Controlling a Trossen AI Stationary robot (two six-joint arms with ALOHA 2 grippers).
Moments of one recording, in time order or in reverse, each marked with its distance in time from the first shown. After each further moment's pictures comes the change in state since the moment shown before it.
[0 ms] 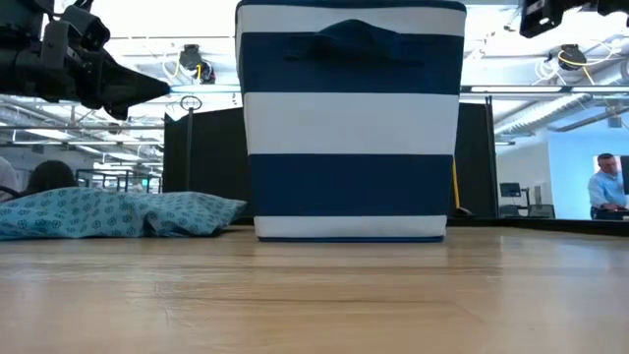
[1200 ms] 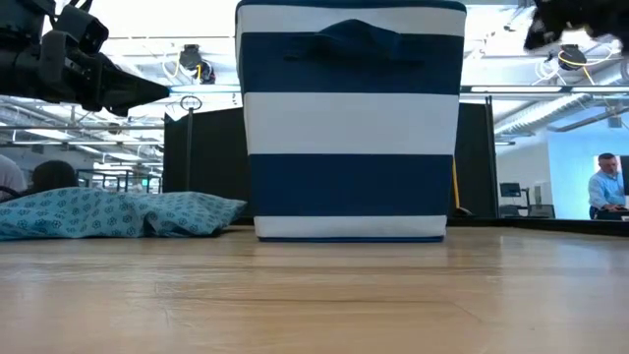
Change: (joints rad) left arm 0.000 0.000 0.000 -0.020 0.004 0.105; right arm -0.060 -0.140 -0.158 0.123 0.001 -0.128
